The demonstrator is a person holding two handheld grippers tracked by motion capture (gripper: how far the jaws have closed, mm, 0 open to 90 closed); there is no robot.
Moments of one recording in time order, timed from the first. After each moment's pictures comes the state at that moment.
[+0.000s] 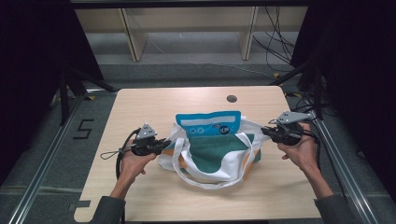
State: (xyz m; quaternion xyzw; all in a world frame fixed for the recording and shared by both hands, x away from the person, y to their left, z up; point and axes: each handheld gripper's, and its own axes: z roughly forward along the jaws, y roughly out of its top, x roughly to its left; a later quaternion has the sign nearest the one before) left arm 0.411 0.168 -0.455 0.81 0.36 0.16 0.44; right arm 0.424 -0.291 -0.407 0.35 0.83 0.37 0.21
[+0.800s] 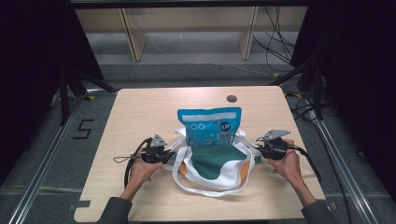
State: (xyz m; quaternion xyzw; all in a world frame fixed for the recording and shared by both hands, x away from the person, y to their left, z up) left arm 0.415 0.154 -0.500 0.84 0.36 0.13 0.37; right arm 0.427 -0.279 -0.490 0.36 0.85 0.32 0.19
